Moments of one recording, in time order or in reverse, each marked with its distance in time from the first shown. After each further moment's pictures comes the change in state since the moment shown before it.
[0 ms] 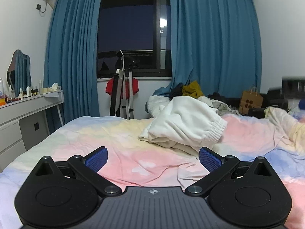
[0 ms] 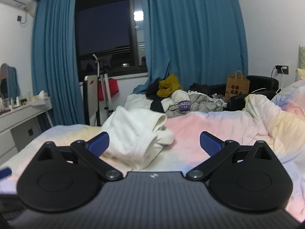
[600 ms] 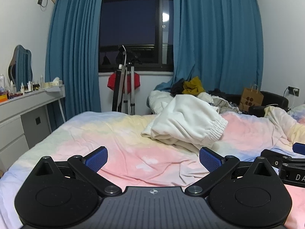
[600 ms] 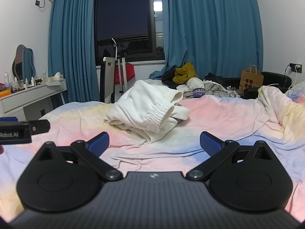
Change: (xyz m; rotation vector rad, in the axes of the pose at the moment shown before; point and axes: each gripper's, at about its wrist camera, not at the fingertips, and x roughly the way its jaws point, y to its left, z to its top) left arm -0.023 0.015 0.014 -0.021 0.032 0.001; right arm -0.026 0.017 -0.066 -0.085 0.072 0.106
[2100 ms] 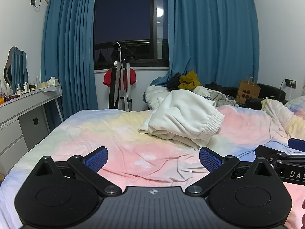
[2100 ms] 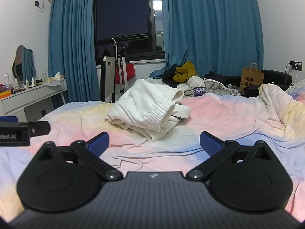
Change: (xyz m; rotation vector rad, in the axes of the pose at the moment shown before) left arm -0.001 -0.002 0.003 0.030 0.044 -0.024; right arm 0.001 0.002 -0.001 0.008 -0.005 0.002
